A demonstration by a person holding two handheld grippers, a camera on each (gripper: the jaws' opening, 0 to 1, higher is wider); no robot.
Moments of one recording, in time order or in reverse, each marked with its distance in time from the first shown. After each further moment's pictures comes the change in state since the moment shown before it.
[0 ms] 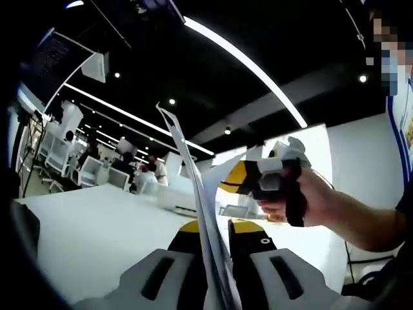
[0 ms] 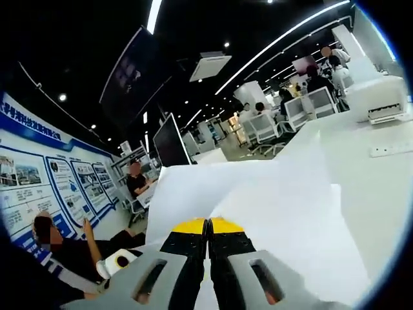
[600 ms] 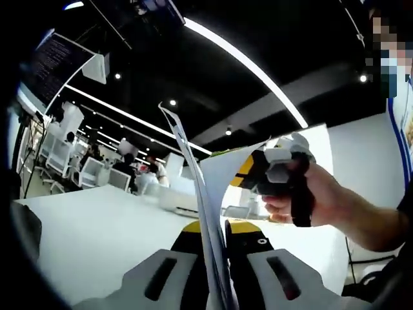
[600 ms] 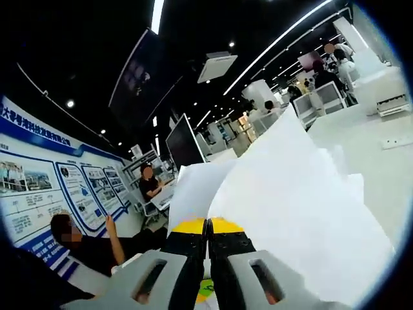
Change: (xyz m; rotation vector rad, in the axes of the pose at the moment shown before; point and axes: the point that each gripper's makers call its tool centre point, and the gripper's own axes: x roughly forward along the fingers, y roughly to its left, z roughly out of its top) left arm -0.002 0.002 0.002 0.003 -0.008 0.010; right arm 0.004 0.028 -0.002 0.034 -0.009 0.079
